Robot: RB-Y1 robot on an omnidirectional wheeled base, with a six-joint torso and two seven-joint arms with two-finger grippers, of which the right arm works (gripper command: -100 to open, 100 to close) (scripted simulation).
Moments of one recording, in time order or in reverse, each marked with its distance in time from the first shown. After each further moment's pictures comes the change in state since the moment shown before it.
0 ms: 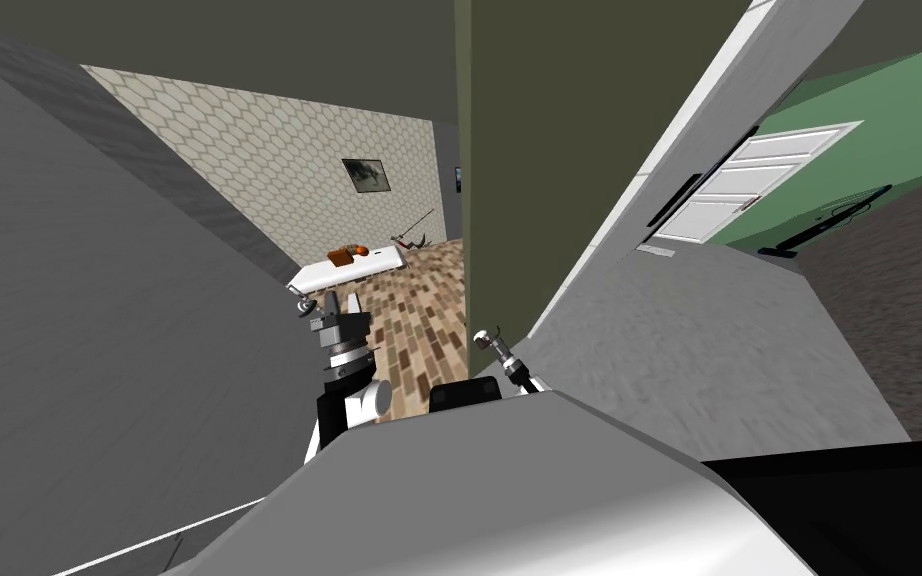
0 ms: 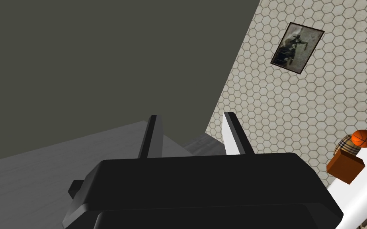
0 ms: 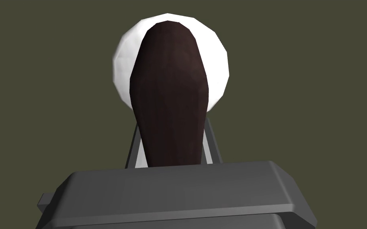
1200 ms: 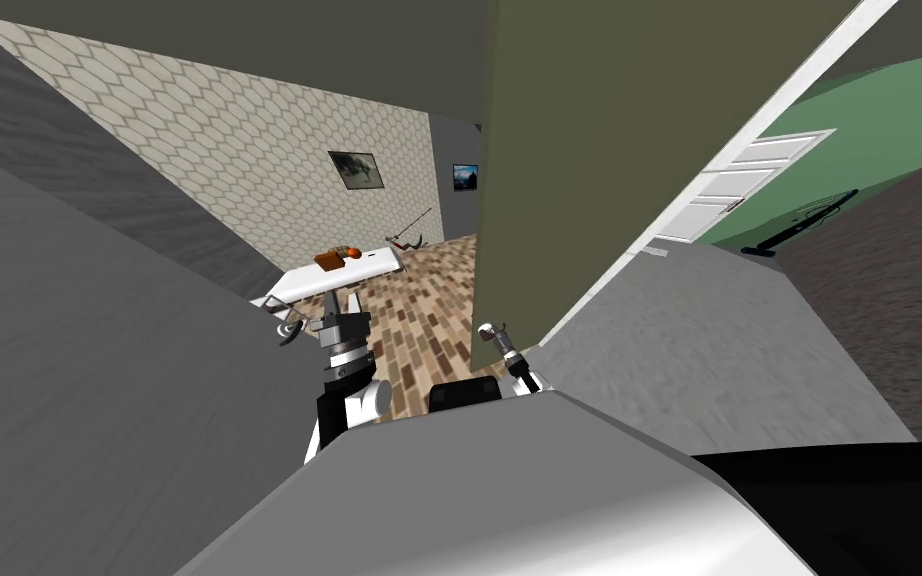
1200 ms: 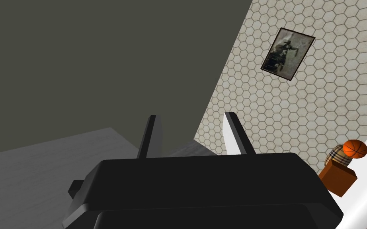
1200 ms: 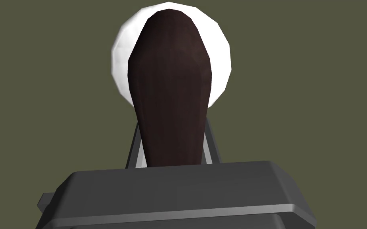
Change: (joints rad) arm -0.063 0.053 -0.108 0.065 -0.075 0.029 0.083
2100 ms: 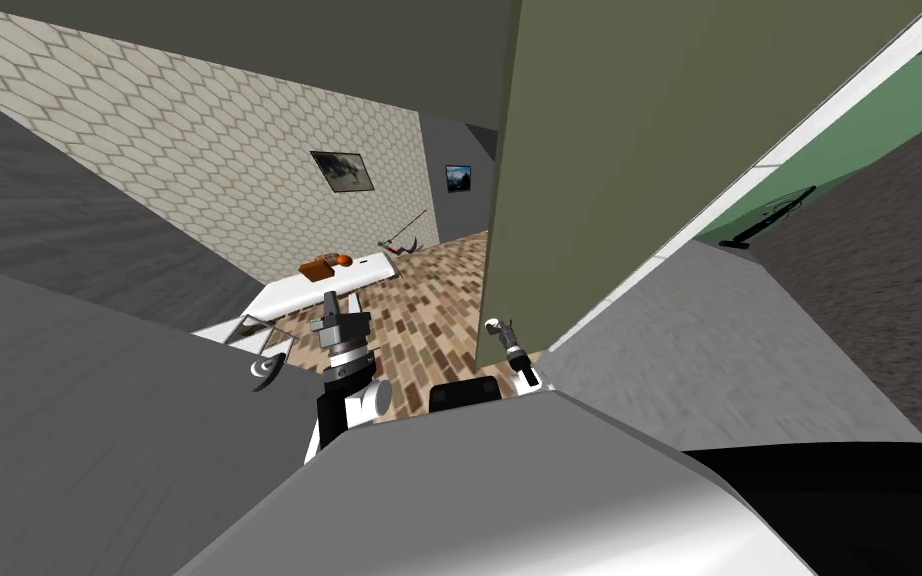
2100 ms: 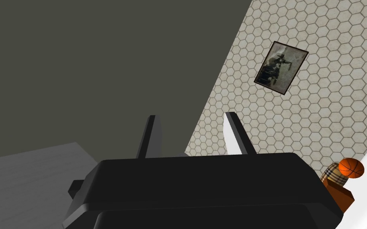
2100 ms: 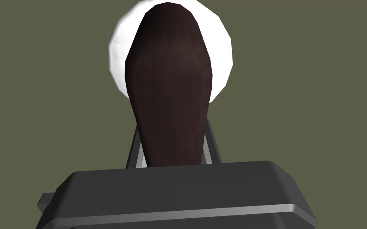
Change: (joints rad) arm -0.050 0.041 -0.119 0.043 -0.079 0.044 0.081
